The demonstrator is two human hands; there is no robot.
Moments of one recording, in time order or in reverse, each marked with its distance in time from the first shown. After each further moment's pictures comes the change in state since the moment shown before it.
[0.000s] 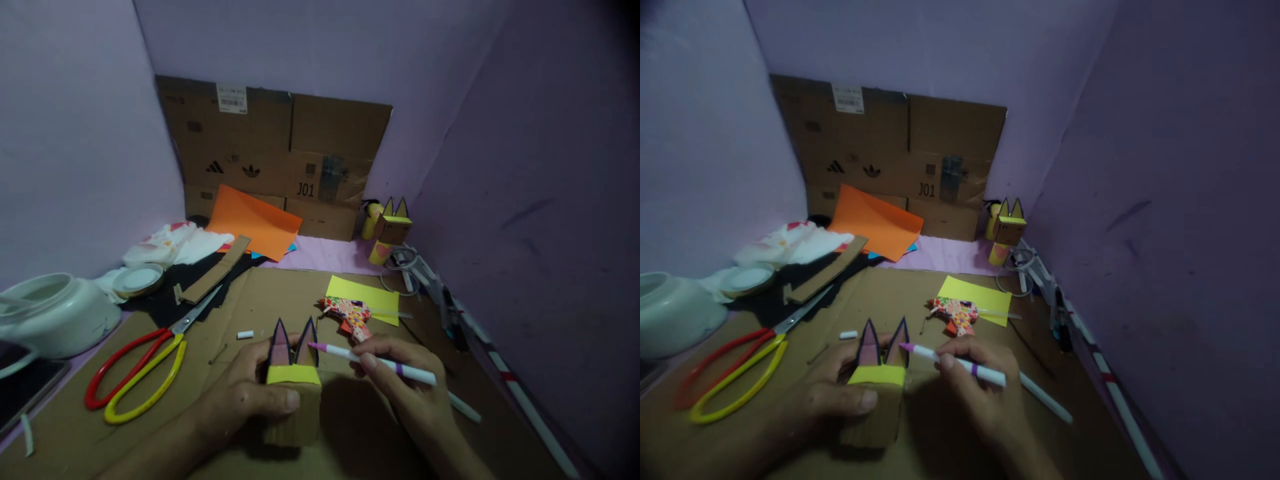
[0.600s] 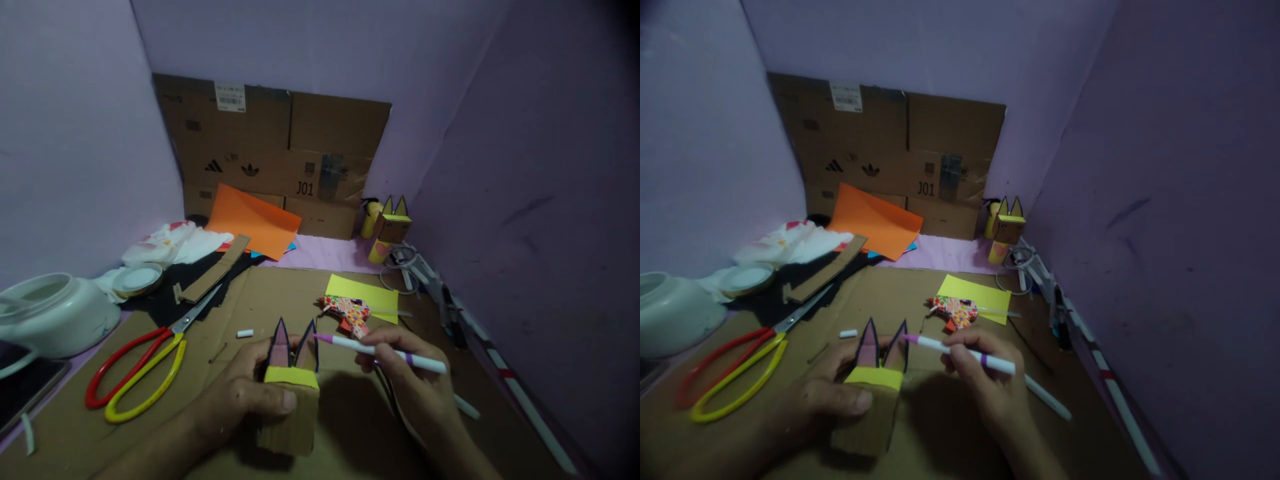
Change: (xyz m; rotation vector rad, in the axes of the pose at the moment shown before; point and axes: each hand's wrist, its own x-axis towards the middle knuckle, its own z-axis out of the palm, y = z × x) left_hand 0.000 0.001 -0.002 -0.034 -0.051 -0.034; right_hand 0.001 0.008 -0.003 0.302 0.017 0.092
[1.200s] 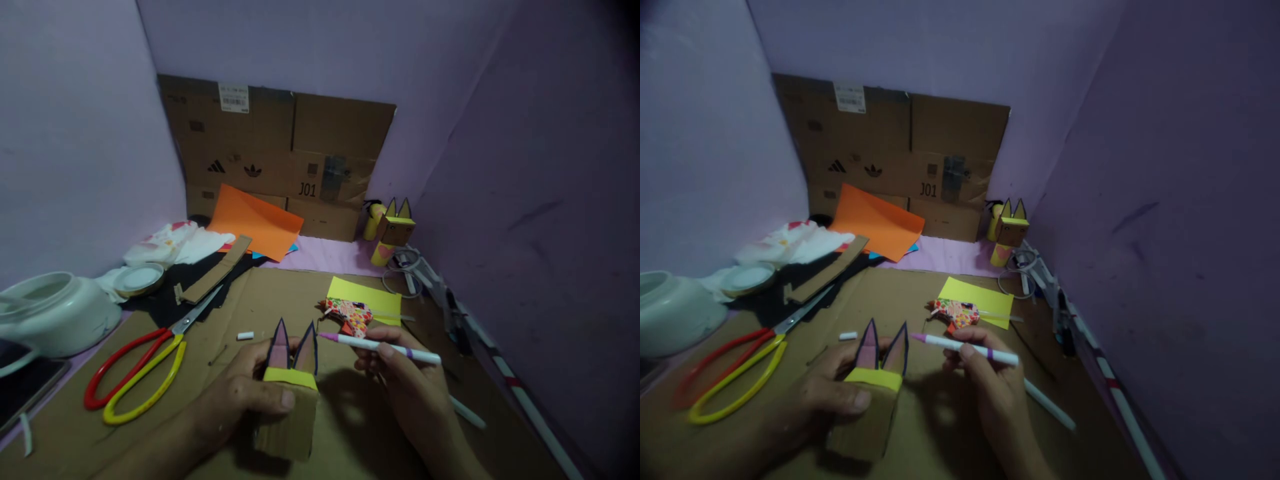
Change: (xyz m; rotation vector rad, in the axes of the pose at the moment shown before) left_hand 0.002 -0.005 -0.003 -0.052 0.060 -0.036; right_hand -0.001 0.008 0.006 0.357 0.139 0.279
